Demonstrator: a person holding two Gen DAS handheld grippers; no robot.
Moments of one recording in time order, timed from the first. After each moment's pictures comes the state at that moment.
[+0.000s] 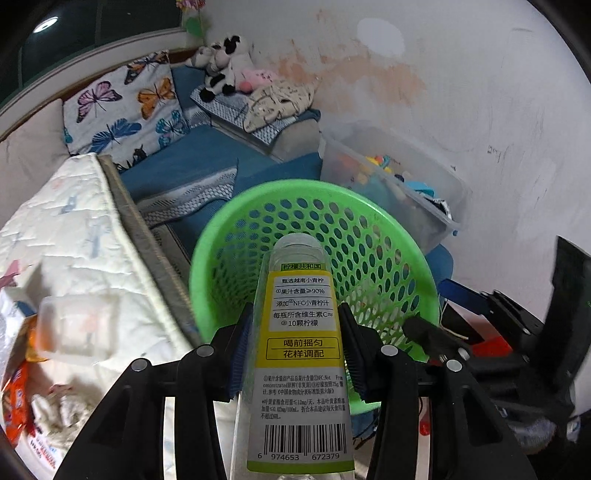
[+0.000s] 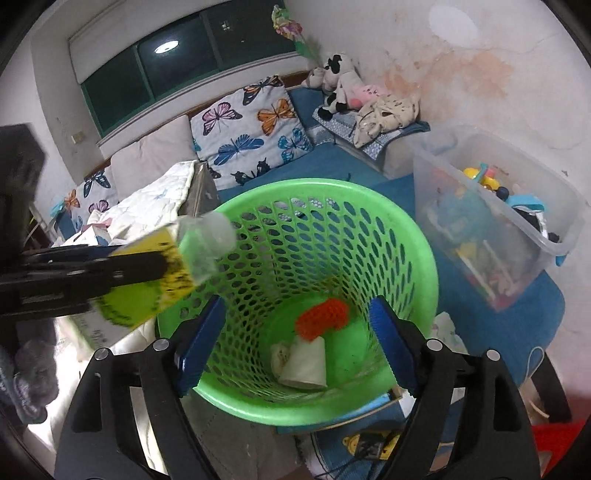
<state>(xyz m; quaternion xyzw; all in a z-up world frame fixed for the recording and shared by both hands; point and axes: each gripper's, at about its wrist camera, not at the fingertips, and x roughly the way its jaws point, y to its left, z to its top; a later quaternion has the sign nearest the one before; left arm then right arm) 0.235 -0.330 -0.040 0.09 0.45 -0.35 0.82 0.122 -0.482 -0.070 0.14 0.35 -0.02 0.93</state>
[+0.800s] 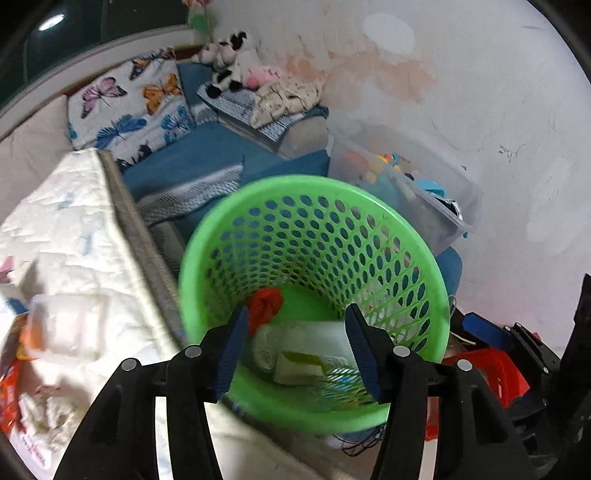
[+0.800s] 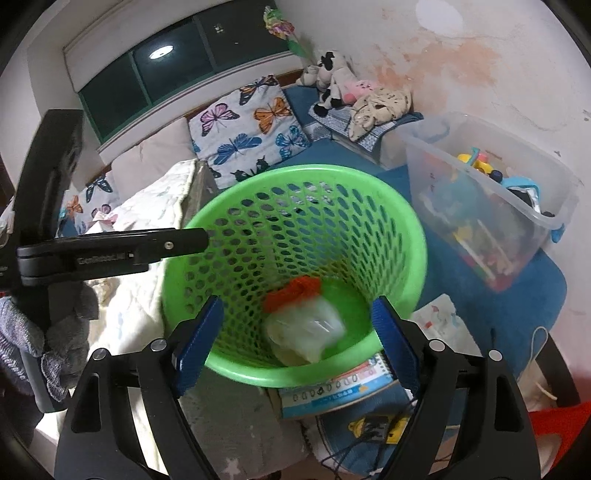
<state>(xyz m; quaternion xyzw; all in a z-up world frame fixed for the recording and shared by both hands) 0.231 -0.331 -0.045 0.09 0.44 -0.32 0.83 0.099 -0.478 -0.075 0.16 0.35 -0.01 0.92</state>
